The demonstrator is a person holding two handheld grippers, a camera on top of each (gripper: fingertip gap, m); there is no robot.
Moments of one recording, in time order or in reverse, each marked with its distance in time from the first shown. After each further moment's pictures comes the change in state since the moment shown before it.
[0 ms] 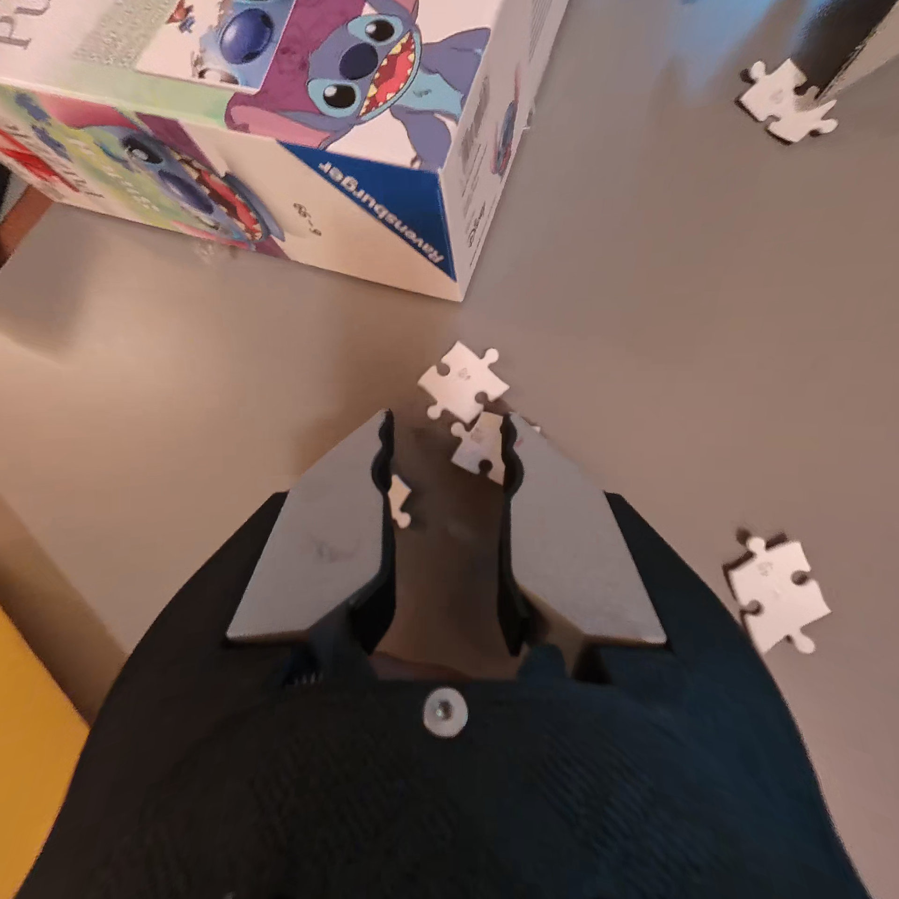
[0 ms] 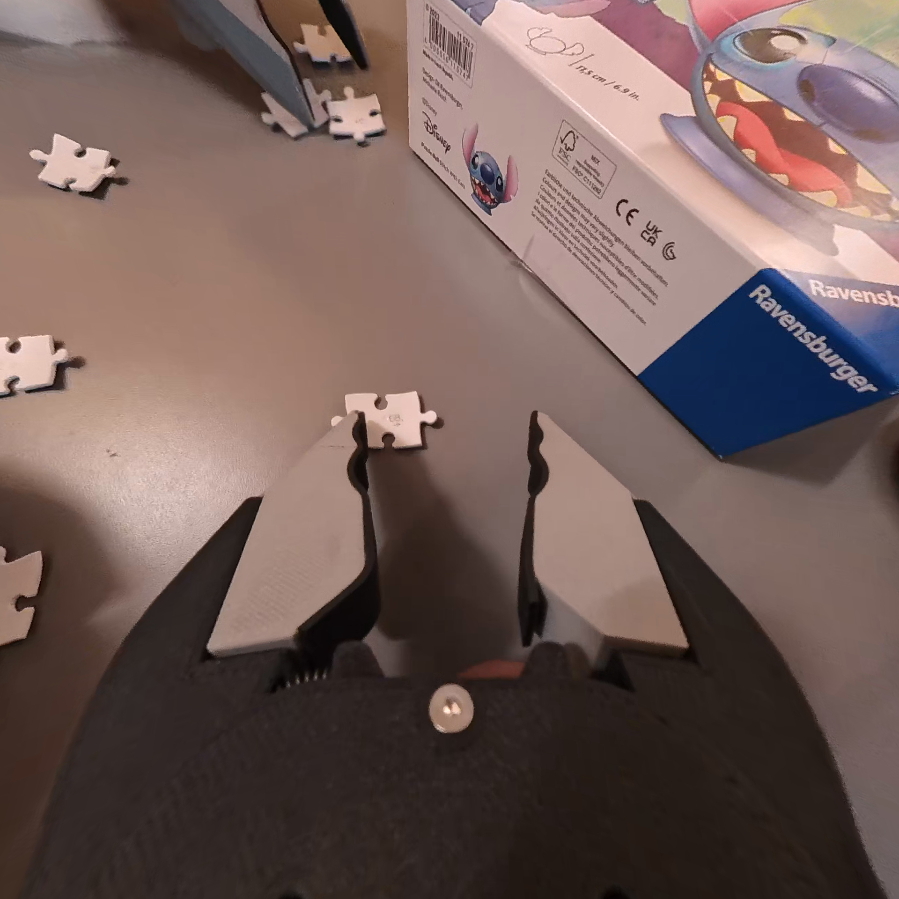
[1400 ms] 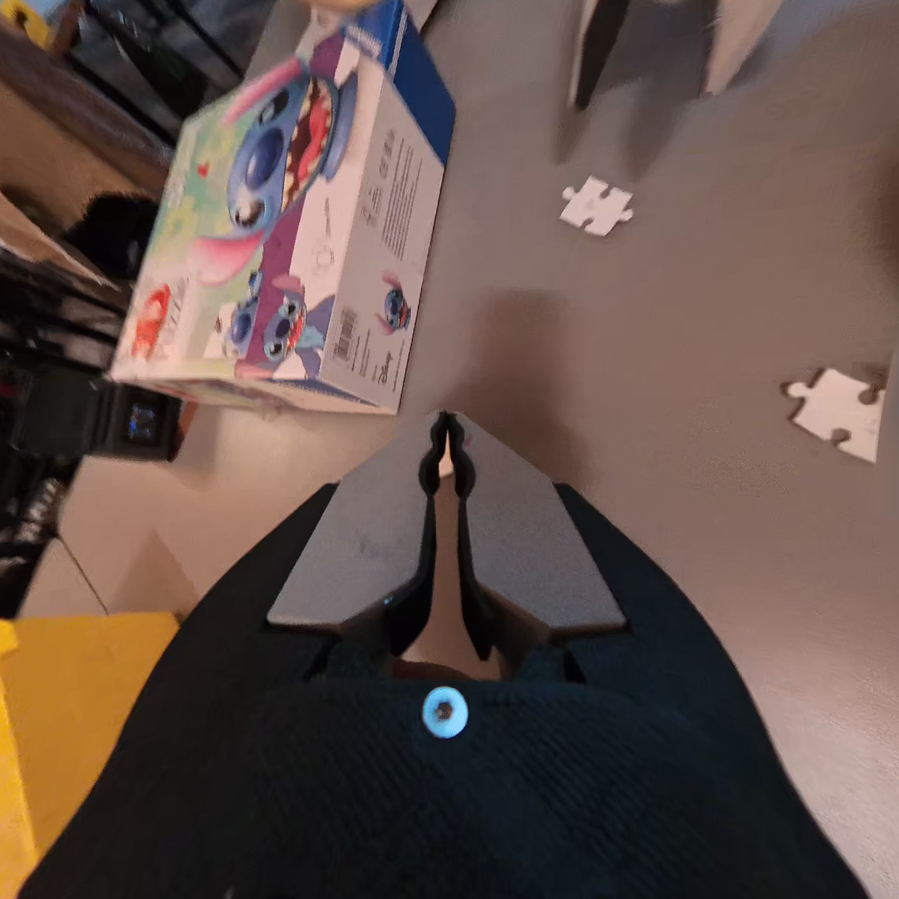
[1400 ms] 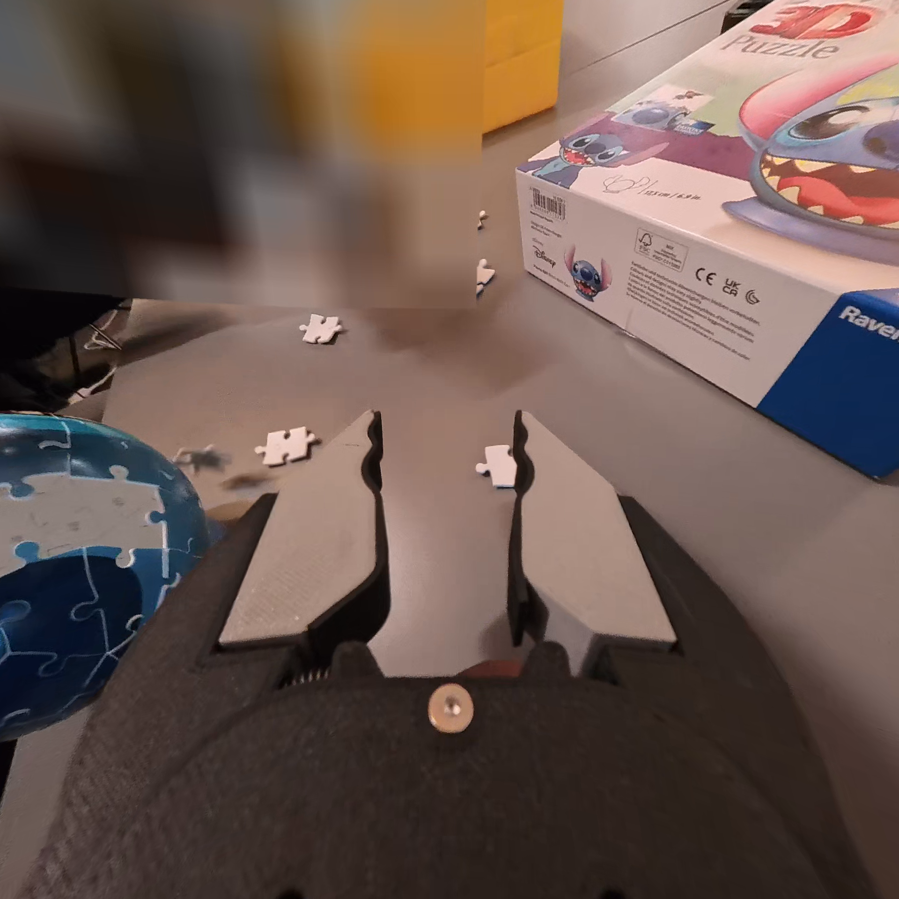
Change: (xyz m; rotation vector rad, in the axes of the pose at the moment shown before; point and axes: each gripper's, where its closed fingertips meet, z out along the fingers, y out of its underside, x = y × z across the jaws) left arm 0.060 -0.052 -0.035 0.107 -0.178 0.337; right arm -0.045 -0.039 -0.040 0.225 -0.256 0.231
